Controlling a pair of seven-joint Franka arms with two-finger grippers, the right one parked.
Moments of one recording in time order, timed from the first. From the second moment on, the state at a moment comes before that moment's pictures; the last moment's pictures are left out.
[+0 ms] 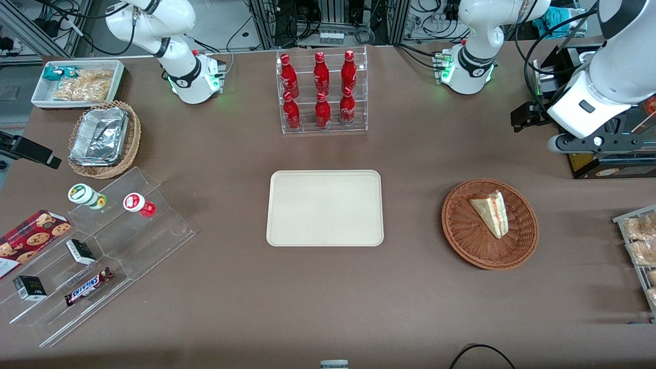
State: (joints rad) arm 0.10 0.05 -0.30 -1.47 0.05 1.30 -0.15
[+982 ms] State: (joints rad) arm 0.11 0.10 -0.26 -1.83 0.05 1.63 -0.28
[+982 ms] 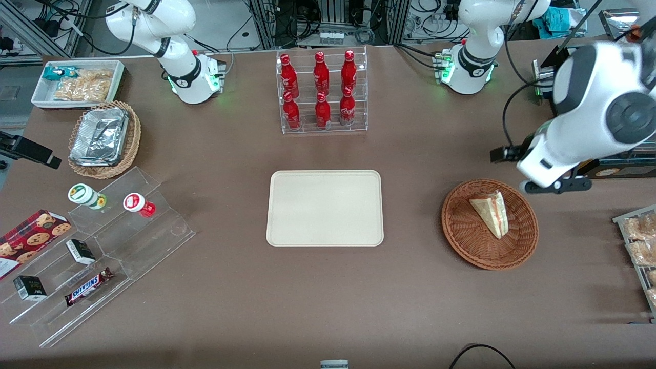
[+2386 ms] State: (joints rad) arm 0.11 0.31 -0.19 -2.06 0.04 2.14 -0.55
